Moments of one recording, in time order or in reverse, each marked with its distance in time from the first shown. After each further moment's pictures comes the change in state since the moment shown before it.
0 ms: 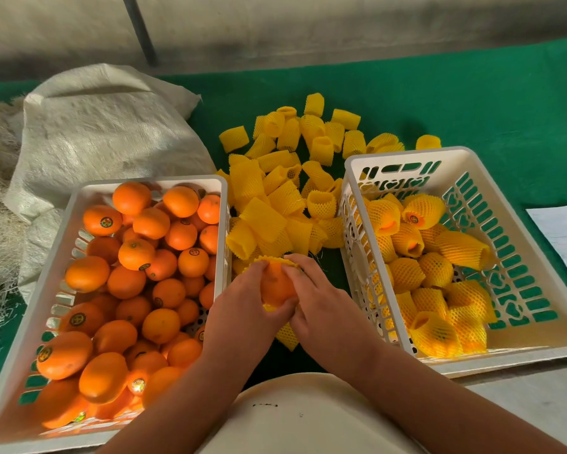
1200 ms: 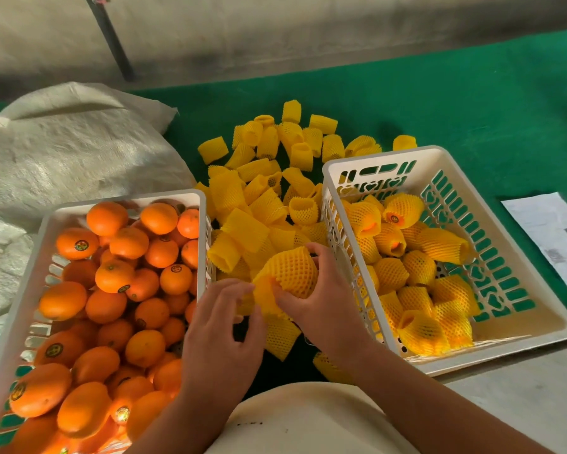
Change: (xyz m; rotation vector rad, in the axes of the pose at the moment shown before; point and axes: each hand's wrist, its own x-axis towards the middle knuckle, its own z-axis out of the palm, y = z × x) left_hand -0.016 0.012 -0.017 -0.183 0.160 0.191; right_hand 0.015 0.016 -0.008 0.439 0.301 0.362
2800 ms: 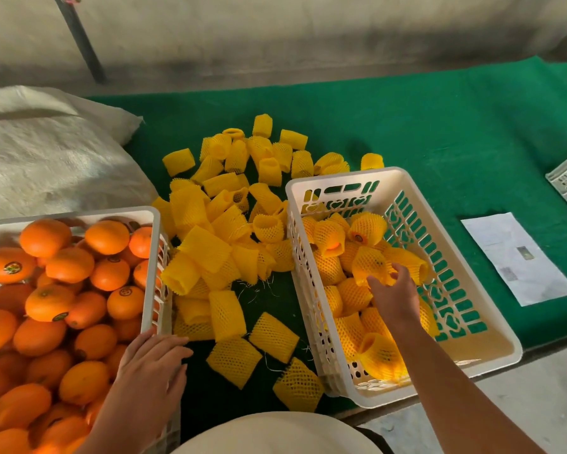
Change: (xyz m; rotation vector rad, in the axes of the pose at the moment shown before) left_hand -0.008 -0.102 0.021 0.462 -0.423 0.119; right_hand 0.087 0.193 -0.143 -0.223 0.388 0.474
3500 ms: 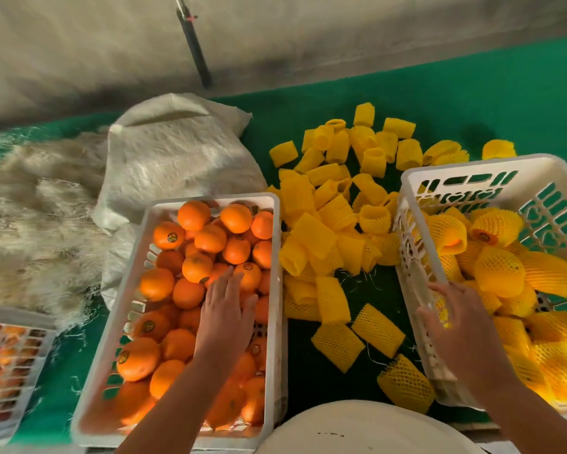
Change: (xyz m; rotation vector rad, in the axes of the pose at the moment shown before) left_hand 0.006 -0.067 -0.029 -0.173 0.154 -0.475; right_hand -0.128 -0.047 0.043 -0.125 -0.176 -0.543
